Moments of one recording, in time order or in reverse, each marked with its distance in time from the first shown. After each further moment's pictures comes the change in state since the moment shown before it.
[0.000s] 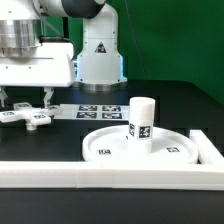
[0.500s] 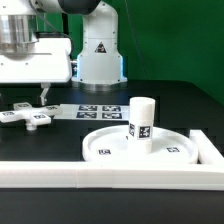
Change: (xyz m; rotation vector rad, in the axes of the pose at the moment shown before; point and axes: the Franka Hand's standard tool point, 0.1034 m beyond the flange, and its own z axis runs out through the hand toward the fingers) arm 0.013 0.003 -0.009 0.008 0.012 0.006
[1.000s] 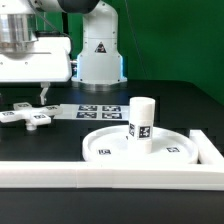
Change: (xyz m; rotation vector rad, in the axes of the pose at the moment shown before) arm 0.001 0.000 -0.001 -0.004 -0.001 -0.120
